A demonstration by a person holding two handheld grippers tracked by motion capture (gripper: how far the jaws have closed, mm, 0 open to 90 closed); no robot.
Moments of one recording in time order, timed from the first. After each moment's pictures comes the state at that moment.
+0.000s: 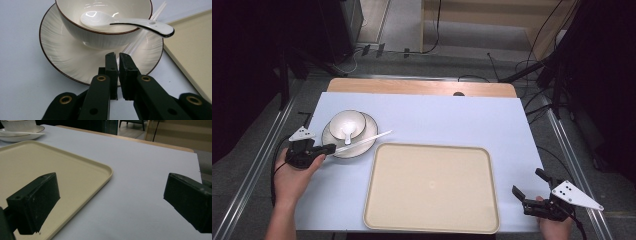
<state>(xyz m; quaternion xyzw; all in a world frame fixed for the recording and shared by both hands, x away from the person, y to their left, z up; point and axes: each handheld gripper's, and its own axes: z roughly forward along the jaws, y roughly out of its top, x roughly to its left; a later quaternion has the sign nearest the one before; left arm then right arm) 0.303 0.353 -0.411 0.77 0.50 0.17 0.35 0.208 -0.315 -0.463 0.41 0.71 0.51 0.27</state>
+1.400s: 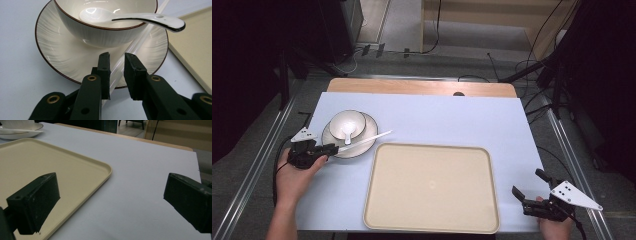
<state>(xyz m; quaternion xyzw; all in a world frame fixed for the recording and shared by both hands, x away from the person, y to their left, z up) 0.307 0.357 -0.422 0.77 0.50 0.17 0.35 0.208 -0.315 -0.463 0.41 0.71 0.51 0.27</state>
